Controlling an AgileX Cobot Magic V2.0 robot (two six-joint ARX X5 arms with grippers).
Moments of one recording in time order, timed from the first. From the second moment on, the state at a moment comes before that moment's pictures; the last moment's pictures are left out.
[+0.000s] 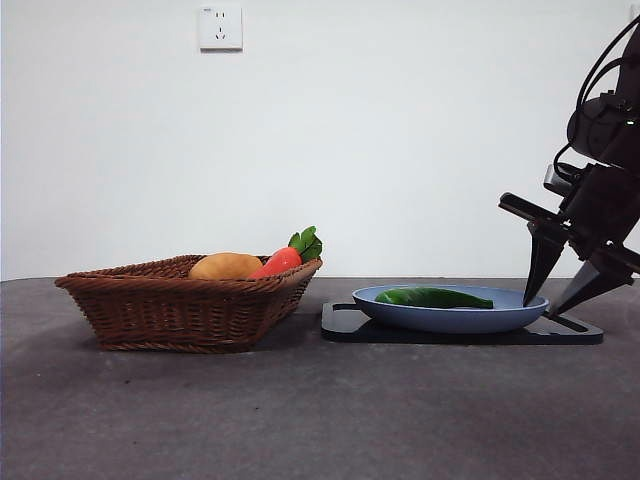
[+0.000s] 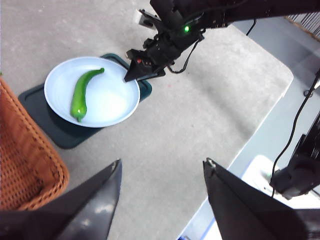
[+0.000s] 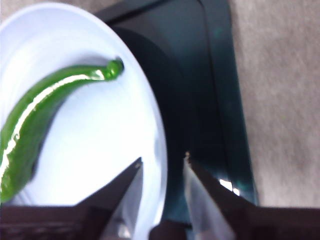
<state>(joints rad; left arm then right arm) -0.78 1.10 1.38 -0.84 0.19 -0.20 0.02 1.92 1.28 -0.50 -0.39 0.30</state>
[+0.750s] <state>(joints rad) -0.78 1.10 1.38 -0.92 0.08 -0.12 0.17 1.09 1.29 -1.10 -0.39 0.06</state>
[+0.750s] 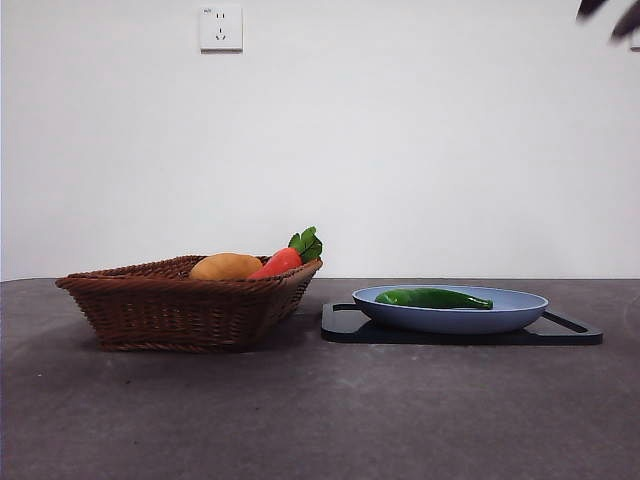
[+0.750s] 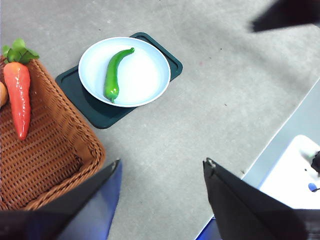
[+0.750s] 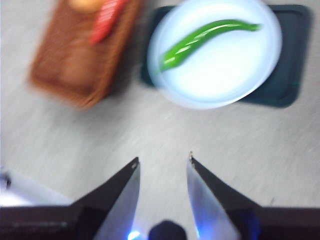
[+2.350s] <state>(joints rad) -0.72 1.07 1.38 -0.68 -0.05 0.00 0.33 0.81 1.29 -1.35 -0.39 0.00</state>
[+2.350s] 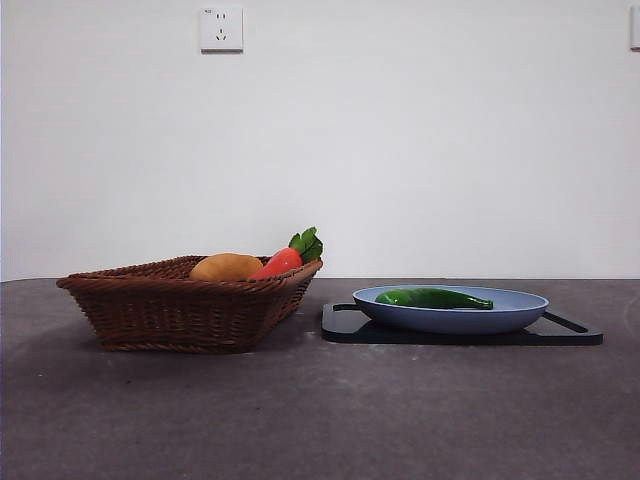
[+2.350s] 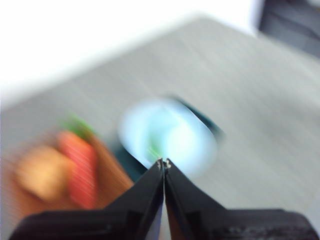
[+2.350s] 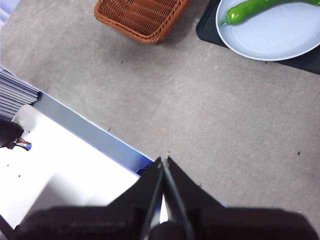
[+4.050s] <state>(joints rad) -0.07 0.01 0.02 -0.08 -0.08 -0.04 0.33 0.81 1.29 -1.35 -0.39 0.00</state>
